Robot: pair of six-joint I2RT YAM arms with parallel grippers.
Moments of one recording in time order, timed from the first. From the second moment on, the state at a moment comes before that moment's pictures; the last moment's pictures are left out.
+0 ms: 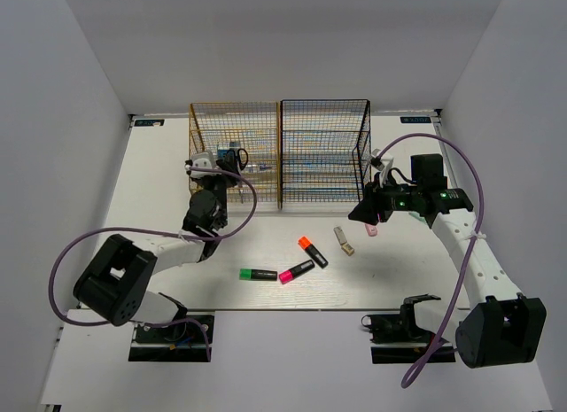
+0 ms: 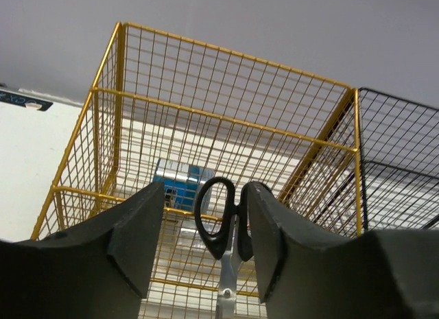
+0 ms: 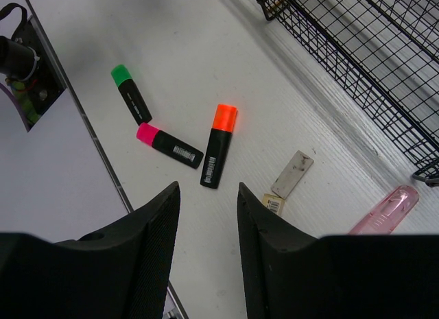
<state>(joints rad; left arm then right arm) -0.54 1.42 0.50 1.16 -0.60 -0.12 0.14 1.12 0.95 -0.69 -0.89 -0.30</state>
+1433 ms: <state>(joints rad) -0.39 1.55 1.35 -0.54 -0.22 -0.60 0.14 1.16 0.95 -0.70 -0.91 -0.33</state>
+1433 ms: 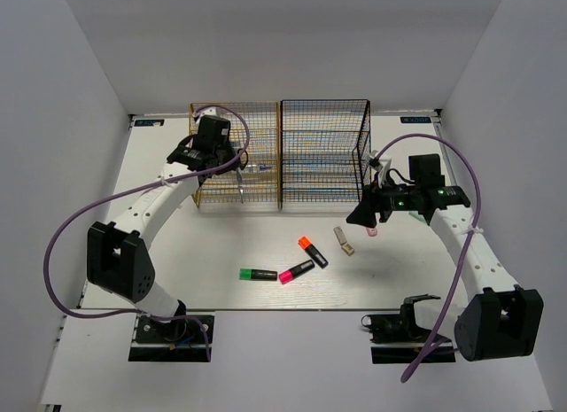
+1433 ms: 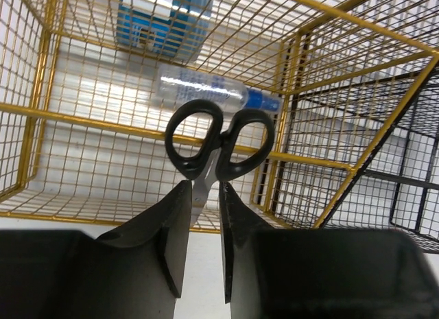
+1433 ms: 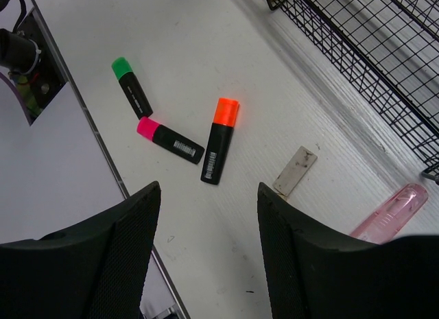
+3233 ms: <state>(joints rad) -0.46 1.62 1.27 -0.28 -0.39 -0.46 0.14 1.19 0.95 -0.72 -0.94 -0.35</state>
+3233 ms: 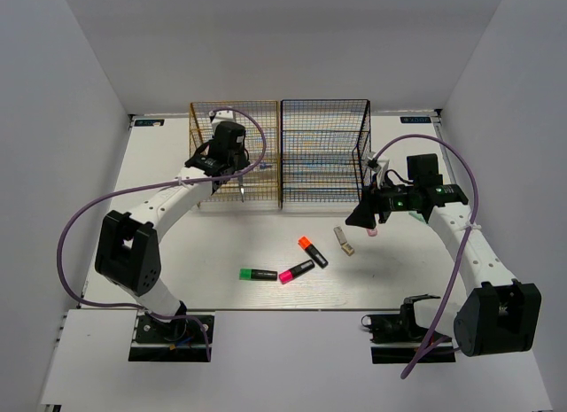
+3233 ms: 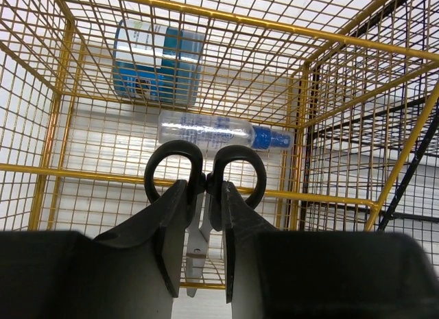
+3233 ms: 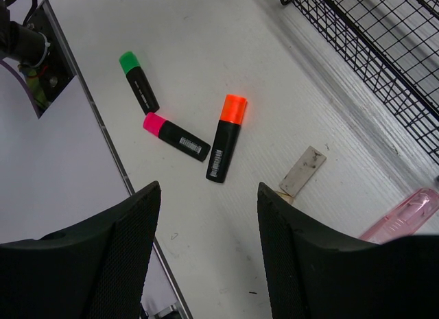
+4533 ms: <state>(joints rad) -0.47 1.61 1.33 -0.26 -0.41 -0.42 0.14 1.19 0.95 -0.73 -0.94 -0.36</state>
